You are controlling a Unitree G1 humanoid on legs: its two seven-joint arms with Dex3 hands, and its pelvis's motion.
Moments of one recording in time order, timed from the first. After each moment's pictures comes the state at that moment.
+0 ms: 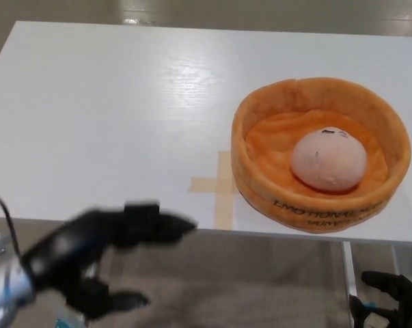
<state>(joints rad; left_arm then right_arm) -0.03 0.53 -0.09 0.06 -0.21 -0.19 -0.76 -0.38 -0.16 -0.22 1.32 -0.05 -0.34 -0.21</state>
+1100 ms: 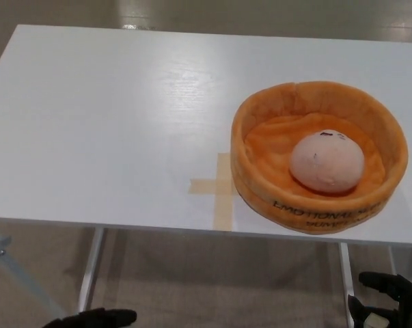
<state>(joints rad) -0.16 0.38 -0.06 0.98 -0.21 -0.14 -0.62 -0.38 -0.17 -0.22 1.32 -0.05 -0.34 -0.21</state>
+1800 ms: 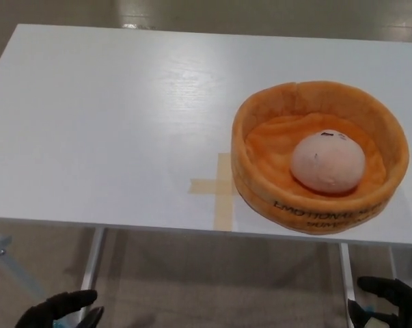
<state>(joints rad) -0.29 0.32 0.03 1.24 -0.16 -0.19 -0.24 -0.36 -0.17 -0.22 1.33 -0.05 -0.34 -0.20</state>
